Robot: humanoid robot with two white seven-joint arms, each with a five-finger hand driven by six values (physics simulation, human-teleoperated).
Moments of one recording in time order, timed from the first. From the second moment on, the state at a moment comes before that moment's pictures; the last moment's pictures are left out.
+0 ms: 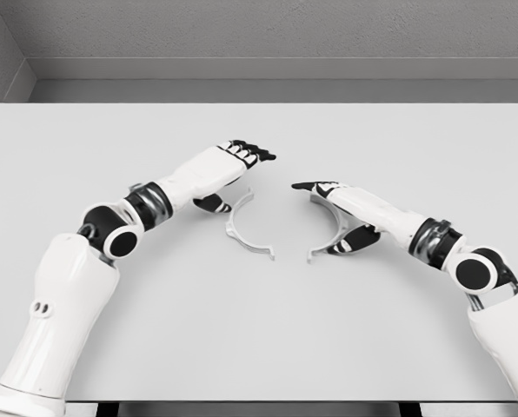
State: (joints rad) left arm -0.43 0.13 -0.28 -1.33 -0.94 -0.48 -0.41; right arm -0.24 -0.41 0.29 -1.56 0.35 -0.25 0.55
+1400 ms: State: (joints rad) left arm -0.27 0.21 -0.21 -1.54 -0.90 -0.56 -0.41; right arm -0.29 -0.76 0.29 -1.61 0.35 -0.37 0.44
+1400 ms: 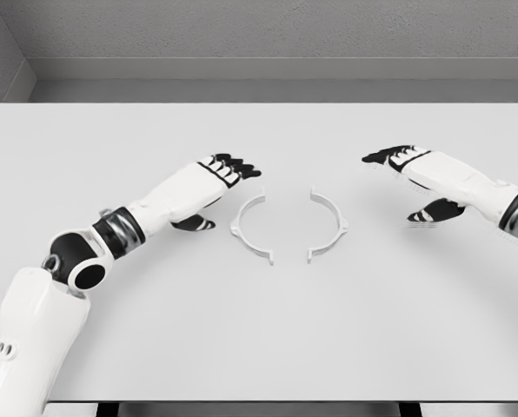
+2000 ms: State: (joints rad) left arm -0.29 0.19 -0.23 -1.52 -0.91 -0.57 -0.41; right arm -0.31 -0.78 0.32 -1.62 0.37 -0.37 0.44
